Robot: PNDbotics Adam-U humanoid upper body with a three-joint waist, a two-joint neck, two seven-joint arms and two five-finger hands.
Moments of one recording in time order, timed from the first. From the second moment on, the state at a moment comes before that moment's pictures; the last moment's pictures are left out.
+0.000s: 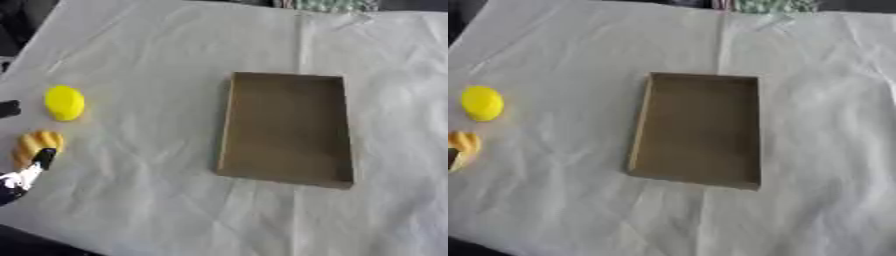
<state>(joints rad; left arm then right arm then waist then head) 0.18 0.77 0.10 -1.98 -0.44 0.16 0.16 -0.37 -0.53 -0.17 -1.98 -0.03 -0.43 -0.08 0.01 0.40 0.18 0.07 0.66</state>
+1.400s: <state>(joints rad) 0.05 0.78 0.13 -1.68 -0.28 0.35 0.05 -0.37 -0.53 -0.16 -1.98 -0.03 -0.42 -0.05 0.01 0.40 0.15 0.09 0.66</state>
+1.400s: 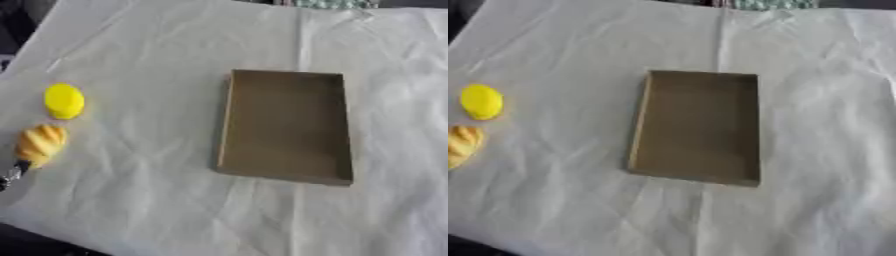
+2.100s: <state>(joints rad) -0.05 0.80 0.09 -1.68 -0.35 0.37 -0.01 -0.37 -0.53 -0.15 -1.98 -0.04 -0.41 -0.04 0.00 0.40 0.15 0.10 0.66</state>
